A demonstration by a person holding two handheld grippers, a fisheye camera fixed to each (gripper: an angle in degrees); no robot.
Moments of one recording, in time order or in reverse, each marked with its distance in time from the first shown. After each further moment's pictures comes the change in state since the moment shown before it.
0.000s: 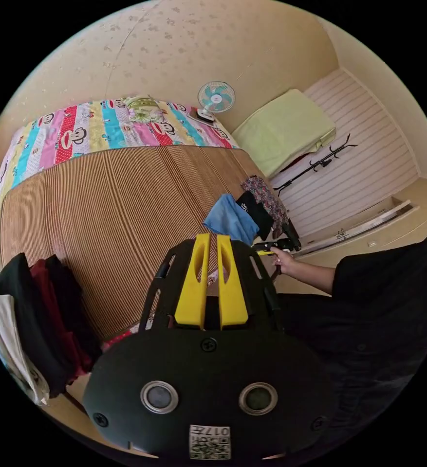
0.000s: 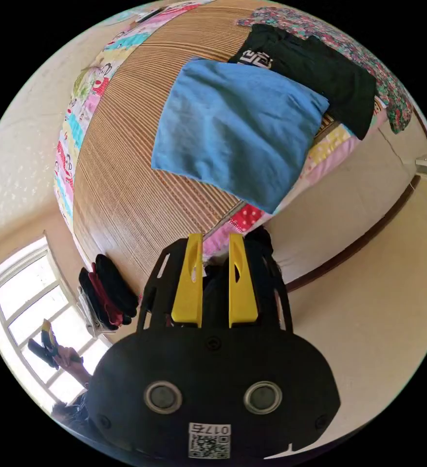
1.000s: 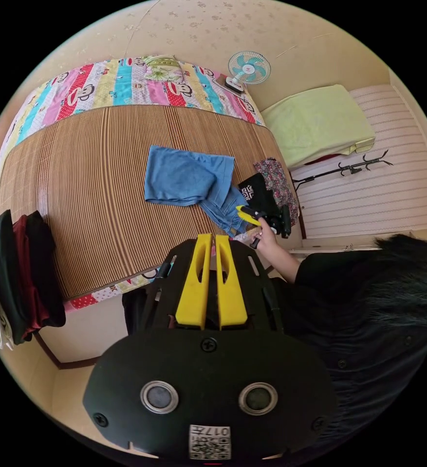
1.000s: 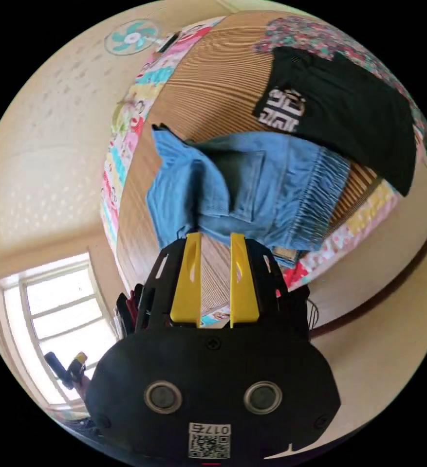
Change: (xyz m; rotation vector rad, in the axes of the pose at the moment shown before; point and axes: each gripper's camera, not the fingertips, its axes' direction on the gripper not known) left arm 0.086 -0.002 0.158 -0.137 -0.068 -0.214; right arm -0.093 -0.004 0.025 0.162 -0.261 0.070
